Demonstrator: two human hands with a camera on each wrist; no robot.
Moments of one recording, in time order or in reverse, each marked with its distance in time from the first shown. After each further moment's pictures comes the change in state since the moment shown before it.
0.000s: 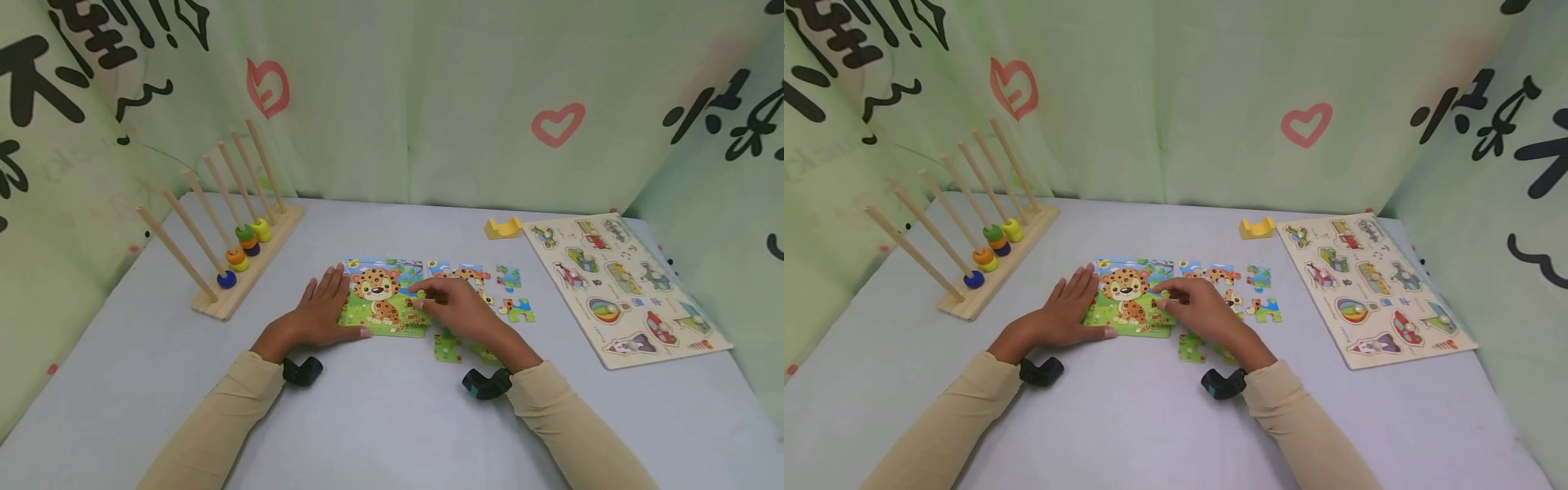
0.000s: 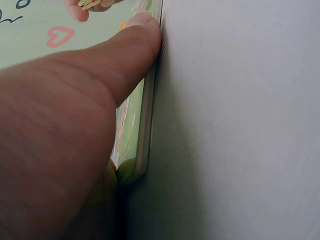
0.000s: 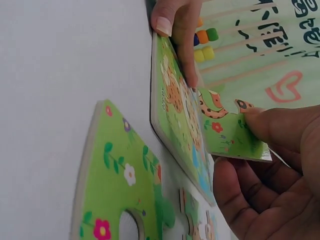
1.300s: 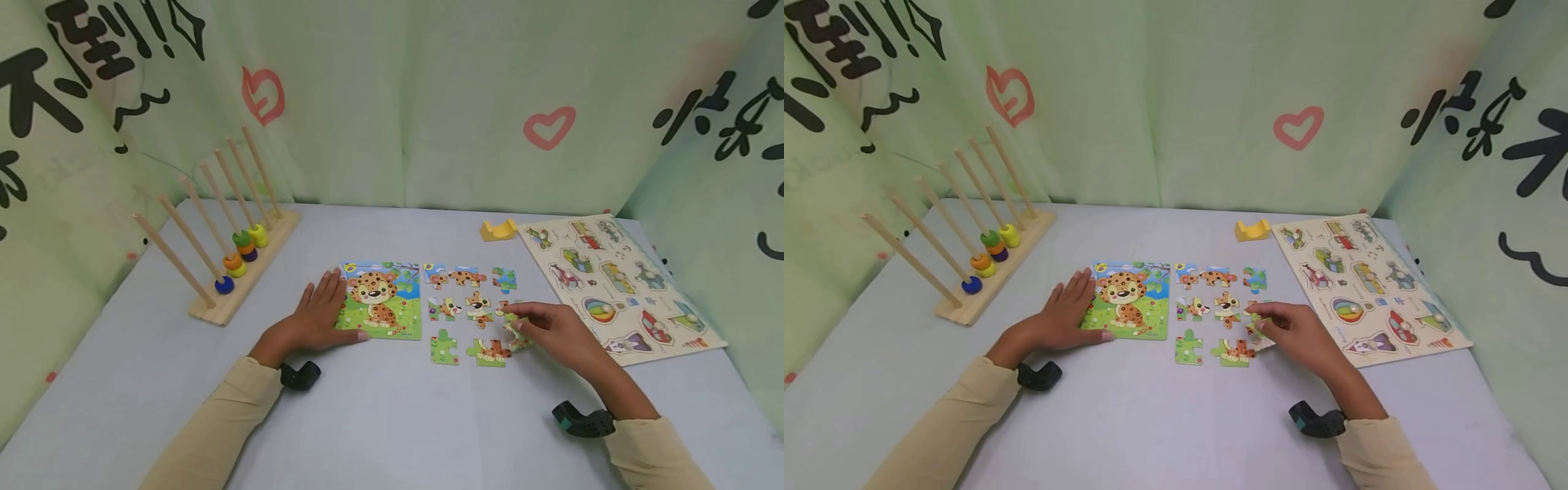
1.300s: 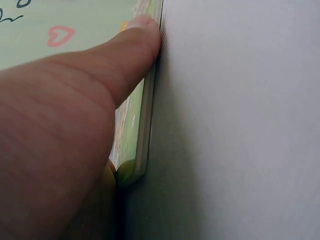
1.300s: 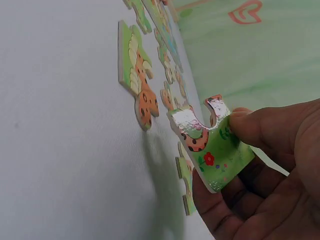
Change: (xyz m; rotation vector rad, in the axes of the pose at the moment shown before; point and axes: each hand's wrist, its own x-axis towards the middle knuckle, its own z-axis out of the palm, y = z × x) left_hand 0.000 0.000 0.003 -0.017 0.014 0.008; right_hand -0.096 0.054 -0.080 -0.162 0.170 0.185
